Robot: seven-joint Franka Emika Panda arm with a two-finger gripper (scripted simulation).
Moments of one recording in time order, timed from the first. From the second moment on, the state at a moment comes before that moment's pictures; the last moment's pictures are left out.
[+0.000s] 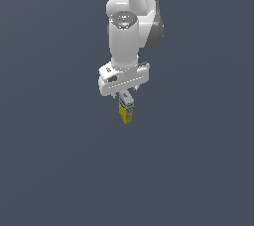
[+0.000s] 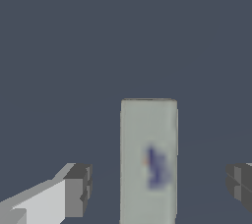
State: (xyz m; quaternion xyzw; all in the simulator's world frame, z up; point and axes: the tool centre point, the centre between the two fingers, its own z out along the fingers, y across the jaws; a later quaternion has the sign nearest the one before) arm -0.061 -0.008 0.193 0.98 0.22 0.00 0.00
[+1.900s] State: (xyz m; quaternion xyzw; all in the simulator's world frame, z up) arm -0.026 -0.048 0.157 0.98 0.22 0.00 0.00
